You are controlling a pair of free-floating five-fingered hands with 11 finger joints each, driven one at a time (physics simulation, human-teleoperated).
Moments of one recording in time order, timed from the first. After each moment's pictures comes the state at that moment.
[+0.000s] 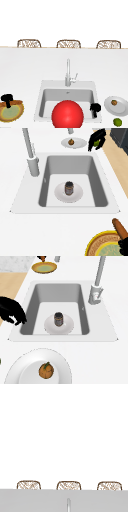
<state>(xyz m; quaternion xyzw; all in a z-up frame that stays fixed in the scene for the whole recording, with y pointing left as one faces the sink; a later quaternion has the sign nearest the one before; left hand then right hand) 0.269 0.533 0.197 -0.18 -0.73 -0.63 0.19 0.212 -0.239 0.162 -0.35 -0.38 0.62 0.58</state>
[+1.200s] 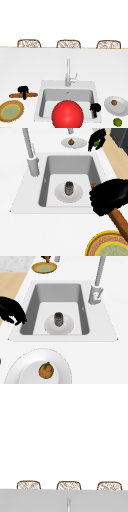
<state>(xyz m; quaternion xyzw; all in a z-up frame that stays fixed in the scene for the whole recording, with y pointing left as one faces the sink) 0.329 0.398 0.241 -0.17 -0.73 -0.64 0.19 0.212 -0.239 0.162 -0.35 -0.38 0.62 0.58</state>
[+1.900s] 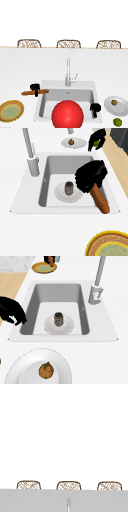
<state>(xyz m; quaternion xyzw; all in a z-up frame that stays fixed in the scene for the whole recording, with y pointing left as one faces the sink) 0.366 0.299 0.237 -0.17 -0.72 -0.64 0.19 0.212 -0.239 0.162 -0.35 -0.38 0.62 0.58</state>
